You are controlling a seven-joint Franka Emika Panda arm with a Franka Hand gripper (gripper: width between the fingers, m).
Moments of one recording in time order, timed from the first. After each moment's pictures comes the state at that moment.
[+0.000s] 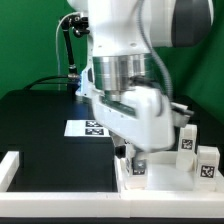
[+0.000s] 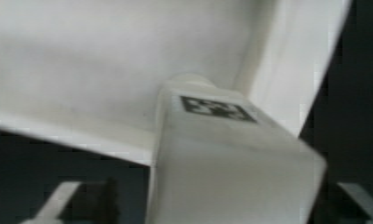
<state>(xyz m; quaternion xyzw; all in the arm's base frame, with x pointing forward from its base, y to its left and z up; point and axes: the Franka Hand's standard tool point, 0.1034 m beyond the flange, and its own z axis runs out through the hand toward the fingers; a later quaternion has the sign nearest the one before) 0.670 -0.017 0.071 -0.85 0.52 -0.02 0.06</state>
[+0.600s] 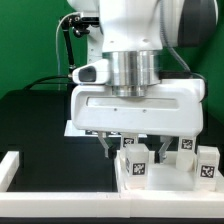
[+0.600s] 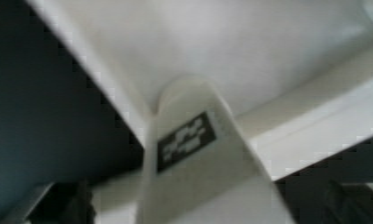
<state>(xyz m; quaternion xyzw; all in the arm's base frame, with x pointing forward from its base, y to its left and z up) 0.673 -0.008 0.076 -0.99 0.10 -0.09 0.02</state>
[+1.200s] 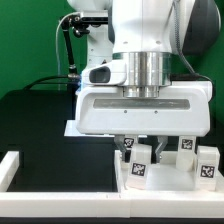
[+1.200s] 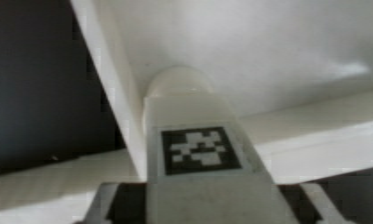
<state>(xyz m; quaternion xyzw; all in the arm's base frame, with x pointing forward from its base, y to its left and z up) 0.670 -0.006 0.071 -0.98 0.16 -0.09 0.02</state>
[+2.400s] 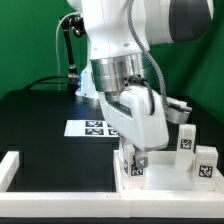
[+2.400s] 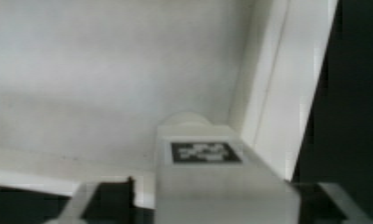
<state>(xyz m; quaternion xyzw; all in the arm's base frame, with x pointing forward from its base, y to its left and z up) 0.665 -0.008 0.070 -0.83 0.55 0.00 0.09</state>
